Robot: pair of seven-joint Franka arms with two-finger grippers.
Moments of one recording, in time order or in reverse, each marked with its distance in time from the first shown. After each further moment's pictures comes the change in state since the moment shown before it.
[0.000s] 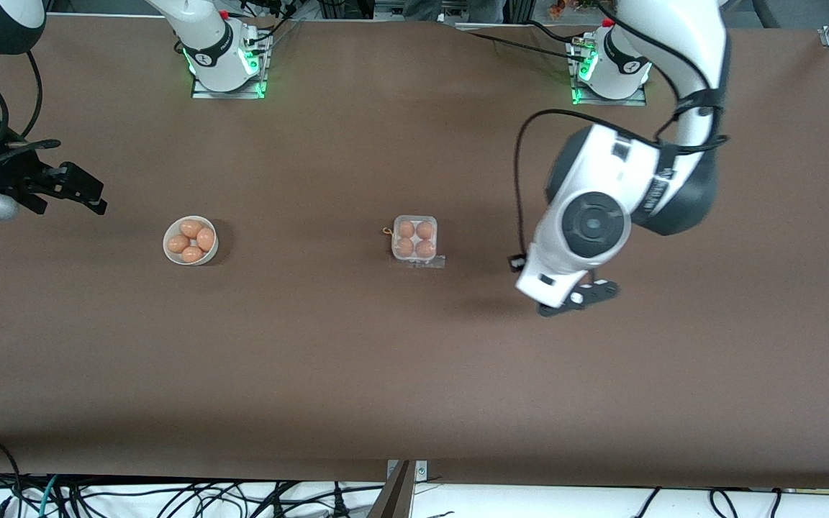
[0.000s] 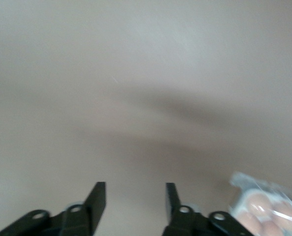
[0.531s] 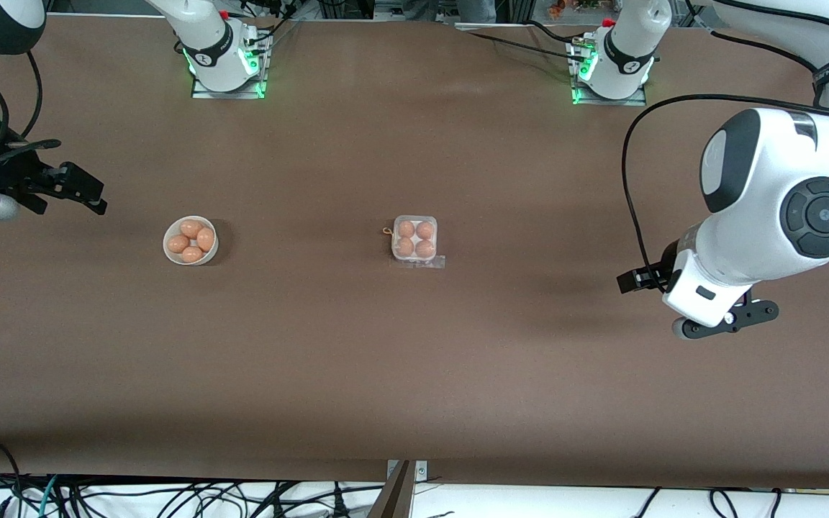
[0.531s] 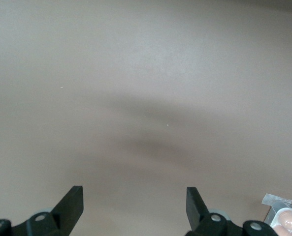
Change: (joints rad) left arm 0.170 -0.086 0.023 0.019 0.002 -0.028 0.224; right arm 0.000 0.000 0.000 0.000 0.000 0.000 -0.001
